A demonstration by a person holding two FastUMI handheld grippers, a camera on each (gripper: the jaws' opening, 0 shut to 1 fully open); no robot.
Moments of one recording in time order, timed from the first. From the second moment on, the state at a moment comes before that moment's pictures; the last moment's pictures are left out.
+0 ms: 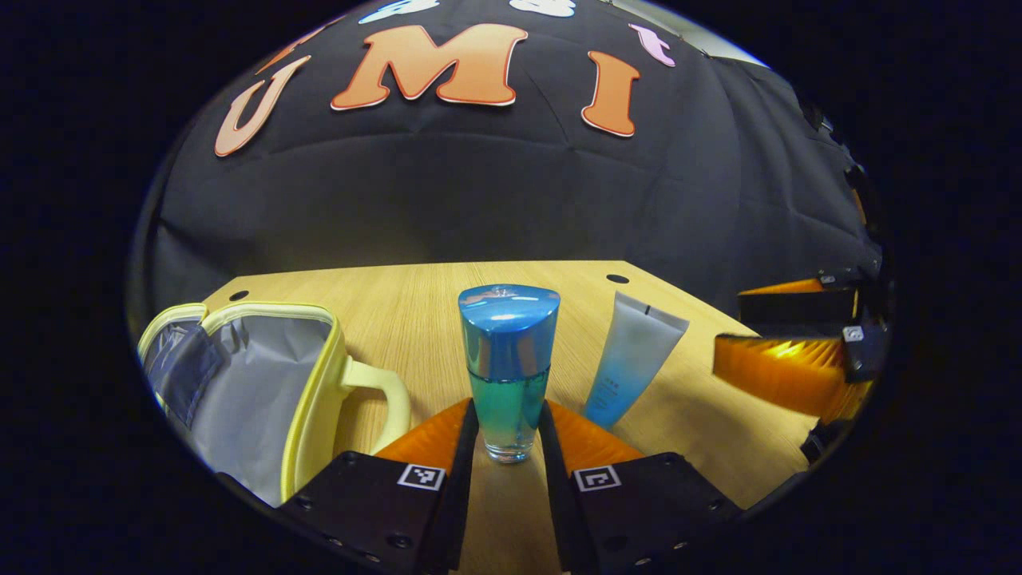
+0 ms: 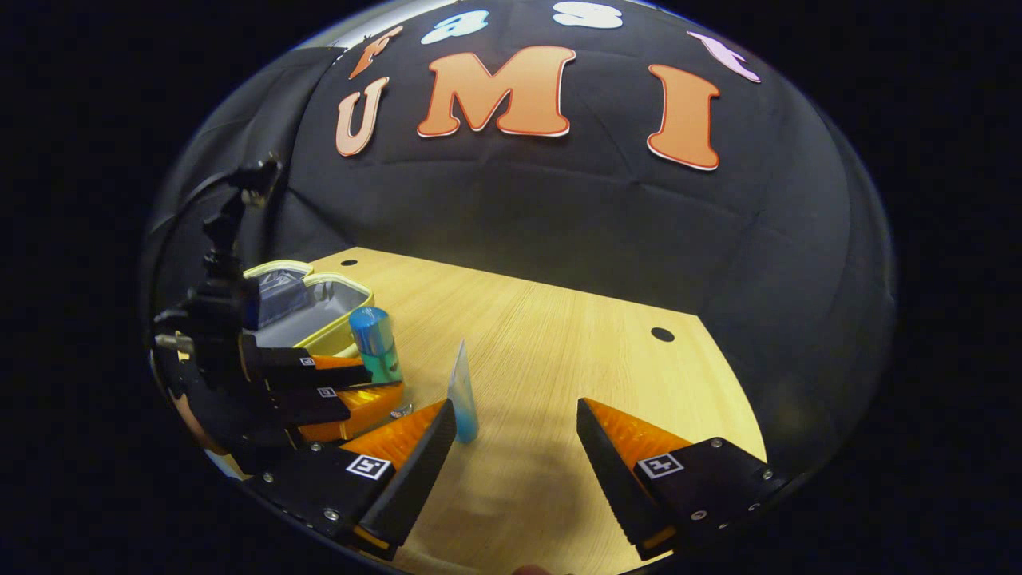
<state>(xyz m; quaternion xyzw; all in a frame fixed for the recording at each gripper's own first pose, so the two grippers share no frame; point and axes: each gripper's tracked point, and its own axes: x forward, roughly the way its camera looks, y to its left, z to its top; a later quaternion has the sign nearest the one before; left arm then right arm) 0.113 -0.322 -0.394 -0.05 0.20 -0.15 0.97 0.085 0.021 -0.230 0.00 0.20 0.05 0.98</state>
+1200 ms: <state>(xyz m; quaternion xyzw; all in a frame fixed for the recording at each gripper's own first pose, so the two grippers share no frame) 0.077 -0.178 -0.239 0.00 0.18 0.00 0.98 0.132 0.082 -0.291 0.08 0.27 0.13 0.95</state>
